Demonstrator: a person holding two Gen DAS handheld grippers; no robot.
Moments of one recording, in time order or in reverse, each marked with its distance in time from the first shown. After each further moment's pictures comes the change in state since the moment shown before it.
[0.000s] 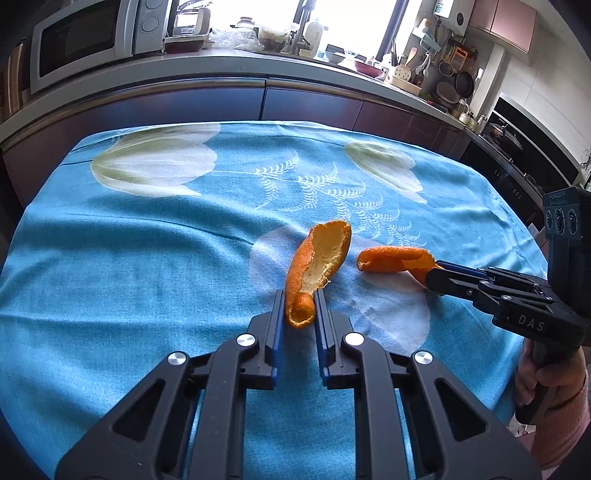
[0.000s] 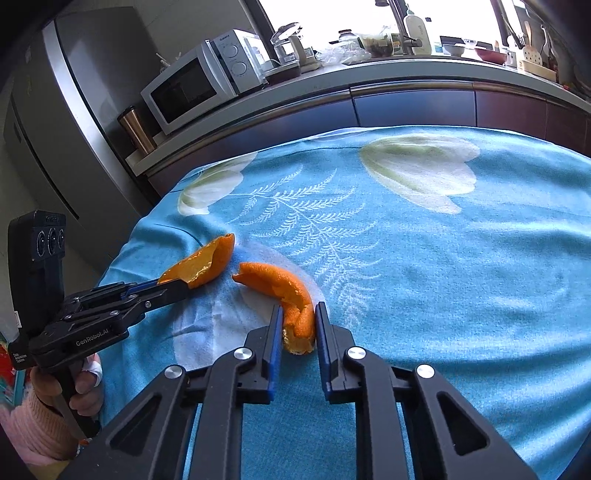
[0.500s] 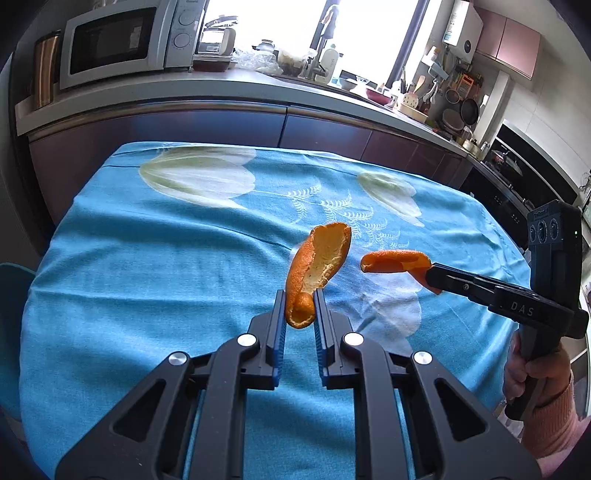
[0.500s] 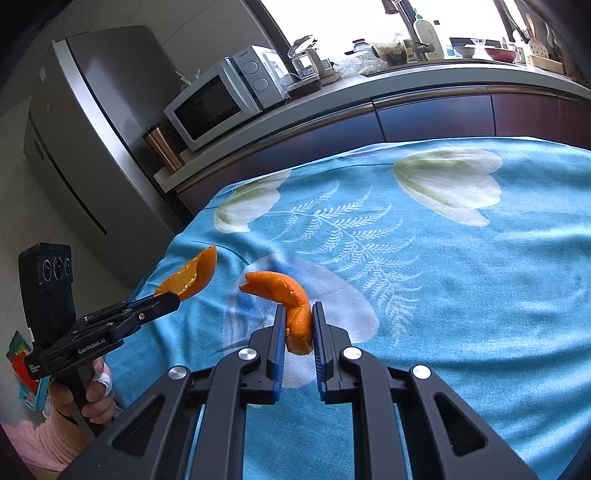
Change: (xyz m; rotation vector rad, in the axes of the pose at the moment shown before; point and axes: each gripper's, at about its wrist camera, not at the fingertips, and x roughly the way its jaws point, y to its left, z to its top) left arm -0.062 0.030 -0.015 -0.058 -0.091 0.007; right arm -0.014 0.020 0.005 0.022 -0.049 0.116
